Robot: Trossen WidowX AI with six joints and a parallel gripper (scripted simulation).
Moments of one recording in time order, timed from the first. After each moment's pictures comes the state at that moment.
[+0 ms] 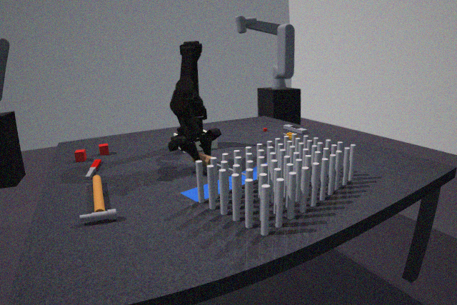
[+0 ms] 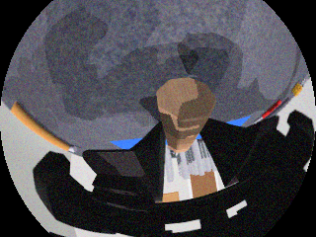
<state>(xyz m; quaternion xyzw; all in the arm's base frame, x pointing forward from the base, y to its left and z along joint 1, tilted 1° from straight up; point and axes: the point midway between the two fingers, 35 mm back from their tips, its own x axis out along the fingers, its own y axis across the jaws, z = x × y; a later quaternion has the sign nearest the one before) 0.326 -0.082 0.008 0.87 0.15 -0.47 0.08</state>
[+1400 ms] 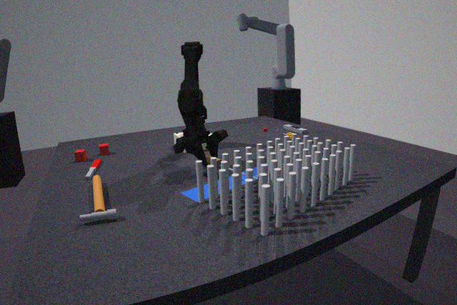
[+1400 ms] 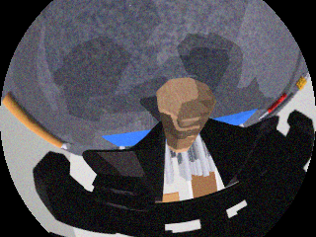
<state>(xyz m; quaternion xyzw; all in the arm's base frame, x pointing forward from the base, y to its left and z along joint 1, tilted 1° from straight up) 0.360 -0.070 0.009 0.87 0.15 -0.46 0.08</state>
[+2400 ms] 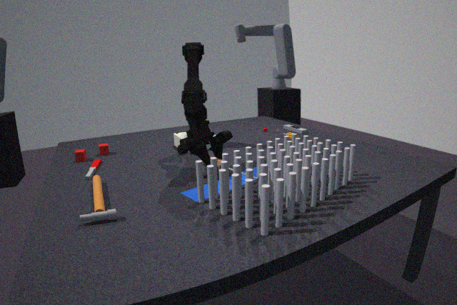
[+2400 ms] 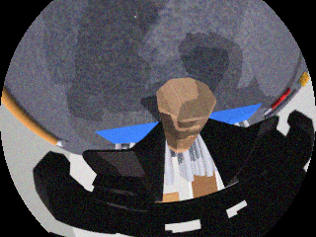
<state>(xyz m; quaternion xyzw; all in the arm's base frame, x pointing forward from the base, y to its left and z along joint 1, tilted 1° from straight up) 0.382 -0.063 0.010 0.87 0.15 -0.46 0.08</state>
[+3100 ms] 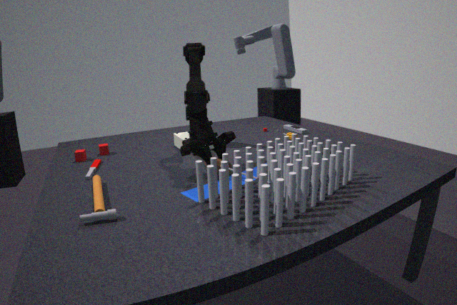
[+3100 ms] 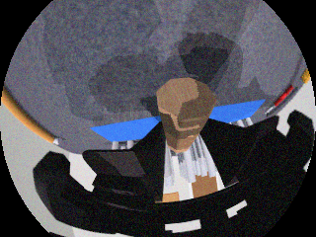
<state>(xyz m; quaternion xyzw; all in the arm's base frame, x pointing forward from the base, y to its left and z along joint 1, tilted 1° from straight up) 0.397 -0.058 0.011 0.87 0.15 -0.46 0.08</state>
